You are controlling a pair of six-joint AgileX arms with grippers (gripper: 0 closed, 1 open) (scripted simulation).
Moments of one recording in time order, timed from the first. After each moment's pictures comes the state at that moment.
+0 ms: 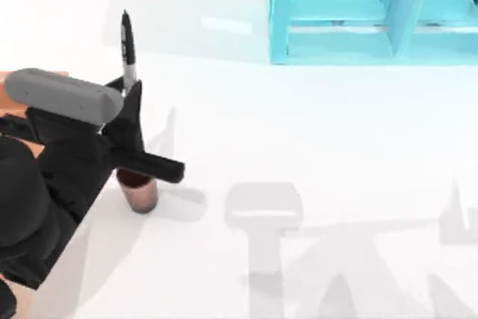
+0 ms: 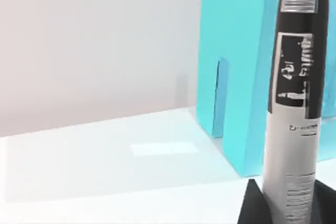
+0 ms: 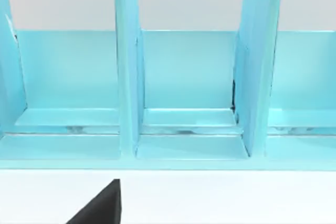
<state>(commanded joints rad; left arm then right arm) -0.64 1.00 0.32 0.60 -0.30 -0.02 0.00 0.00 0.00 0.00 0.00 0.00</state>
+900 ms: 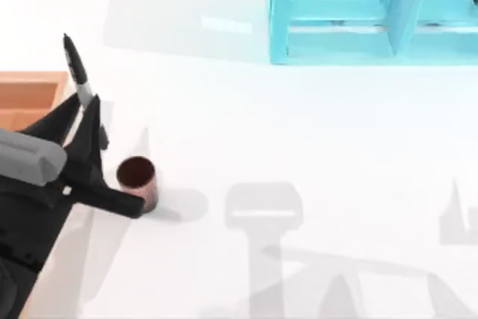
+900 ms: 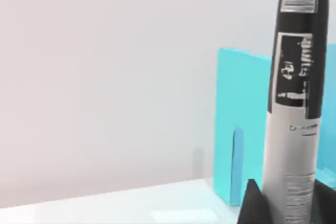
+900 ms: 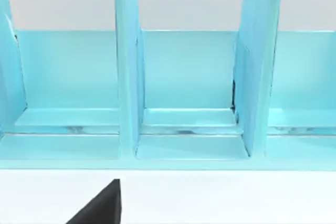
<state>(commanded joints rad) -0.61 0.86 0.08 0.93 -0.27 0.06 0.00 0.00 0.00 0.00 0.00 0.00</state>
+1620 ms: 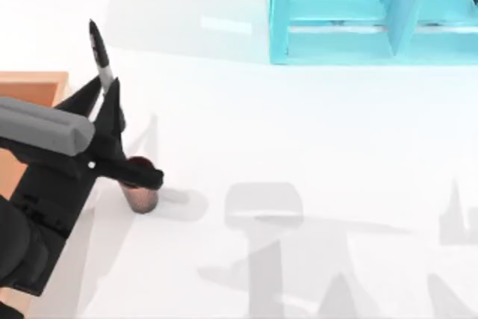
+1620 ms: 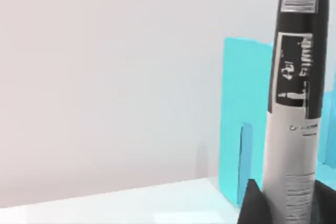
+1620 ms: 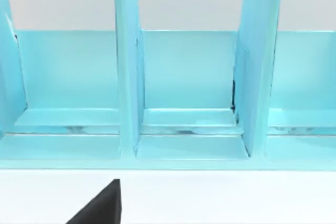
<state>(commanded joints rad) -0.54 1.27 0.14 1.28 -0.21 0.05 0.00 0.00 0.00 0.00 0.00 0.00</state>
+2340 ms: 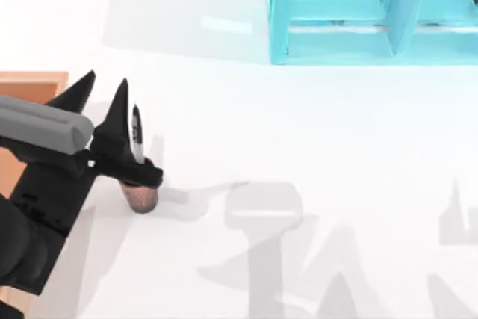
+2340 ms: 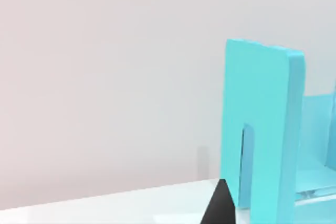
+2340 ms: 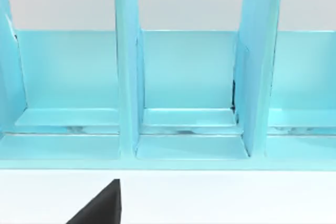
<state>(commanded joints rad) -0.54 1.27 0.14 1.28 -0.21 0.05 0.00 0.00 0.00 0.00 0.00 0.00</state>
